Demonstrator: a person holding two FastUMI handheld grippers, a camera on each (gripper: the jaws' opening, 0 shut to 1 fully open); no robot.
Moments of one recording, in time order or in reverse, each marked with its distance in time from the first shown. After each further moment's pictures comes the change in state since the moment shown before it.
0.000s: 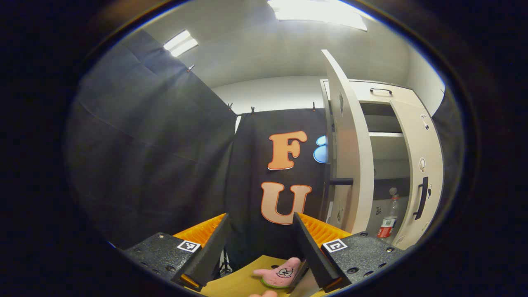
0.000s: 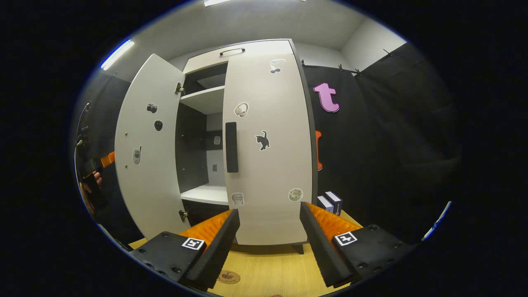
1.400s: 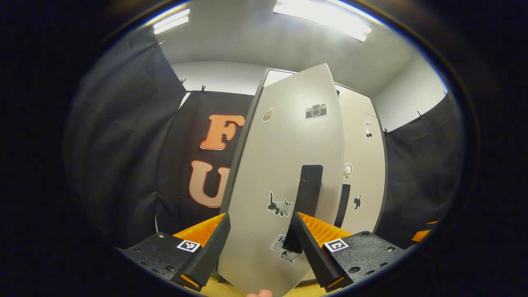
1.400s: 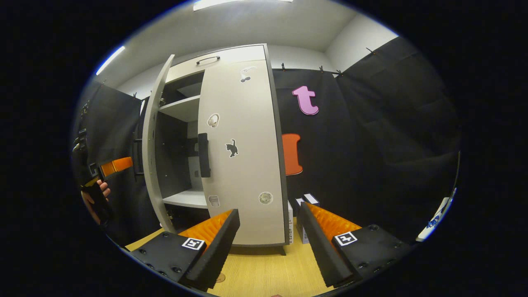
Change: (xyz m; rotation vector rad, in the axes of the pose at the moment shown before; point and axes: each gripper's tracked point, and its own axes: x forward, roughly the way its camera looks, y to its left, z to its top) left arm -0.037 -0.188 -0.022 -0.179 0.103 -0.387; right arm -0.023 -0.069 0.017 0.036 -0.022 -0.113
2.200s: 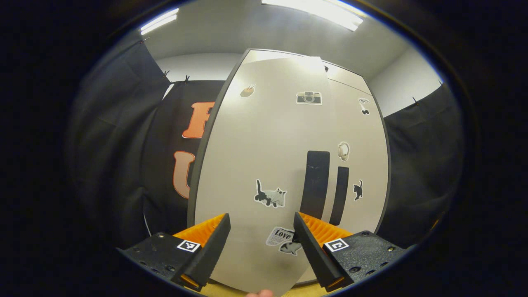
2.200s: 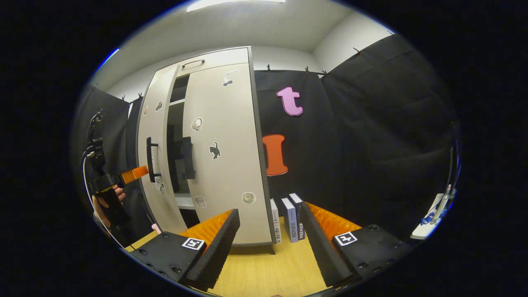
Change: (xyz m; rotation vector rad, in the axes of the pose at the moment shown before) left arm 0.059 -0.032 -0.043 0.037 0.062 -0.047; right arm -0.025 -0.037 0.005 0.021 -0.003 -0.090
